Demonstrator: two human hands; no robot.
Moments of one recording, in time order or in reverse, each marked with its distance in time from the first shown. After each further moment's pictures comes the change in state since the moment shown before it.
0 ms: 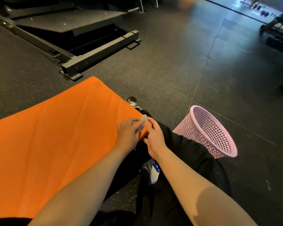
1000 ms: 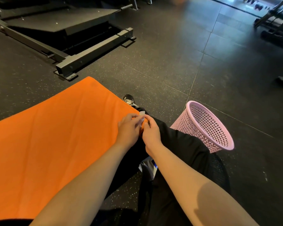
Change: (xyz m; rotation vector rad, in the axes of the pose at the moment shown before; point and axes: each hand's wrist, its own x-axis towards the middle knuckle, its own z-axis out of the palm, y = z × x) left_hand 0.010 0.014 0.004 -0.101 -0.051 -0.079; right_hand -0.004 0.004 0.003 -0.274 0.114 -0.111
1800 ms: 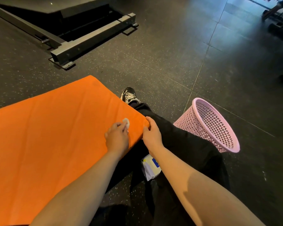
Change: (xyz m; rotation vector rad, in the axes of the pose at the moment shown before) left_hand -0.025 -0.061 0.022 0.119 -0.014 -0.456; right_hand 0.019 0.027 0.002 -0.332 -0.039 0.072
